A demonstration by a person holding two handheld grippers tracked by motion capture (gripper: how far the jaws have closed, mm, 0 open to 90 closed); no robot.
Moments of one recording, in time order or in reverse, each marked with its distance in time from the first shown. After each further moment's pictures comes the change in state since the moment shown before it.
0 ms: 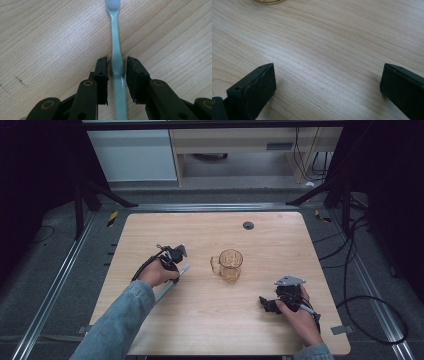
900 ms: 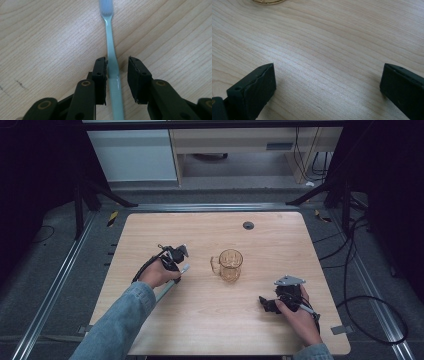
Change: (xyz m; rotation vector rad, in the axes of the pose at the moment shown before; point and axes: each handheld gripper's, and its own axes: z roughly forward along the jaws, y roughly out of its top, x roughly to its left) left arm -0.004 0.000 -0.003 -0.018 0.000 0.022; right arm 0.000 0.000 0.001 -0.004 -0.003 0.003
